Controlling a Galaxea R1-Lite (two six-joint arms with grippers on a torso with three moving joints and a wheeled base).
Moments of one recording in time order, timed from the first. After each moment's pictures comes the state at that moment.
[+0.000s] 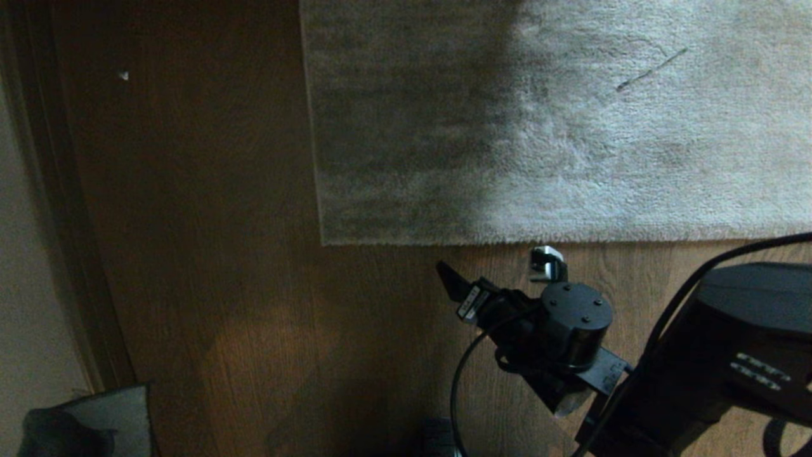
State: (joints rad) left arm 0.00 0.00 0.00 0.00 0.00 -0.01; right arm 0.77 2.13 -0.64 -1.52 -0.32 0.64
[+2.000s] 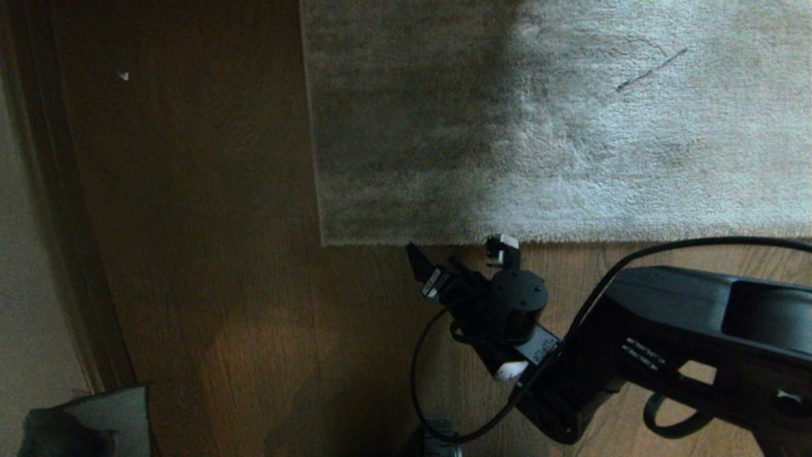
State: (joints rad) left arm 0.00 0.00 0.00 0.00 0.00 -0.01; right arm 0.77 2.32 -0.94 -1.52 -0.31 0.56
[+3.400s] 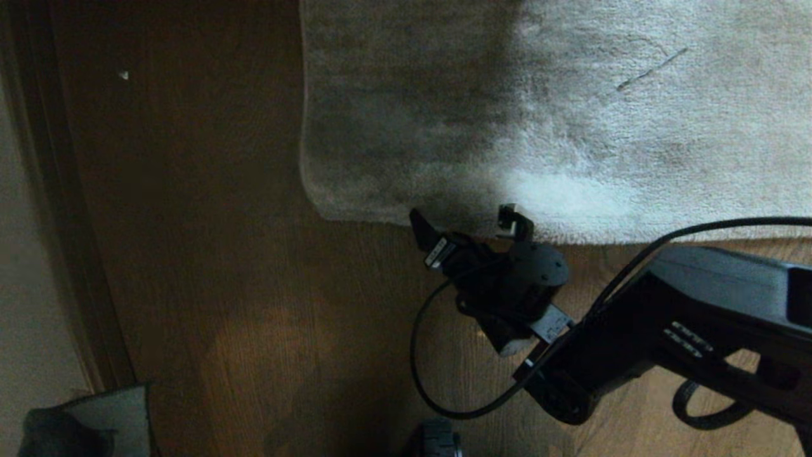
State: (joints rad) left arm 0.00 0.00 0.00 0.00 0.00 -0.01; right arm 0.76 2.23 -0.99 -1.52 -0.31 0.52
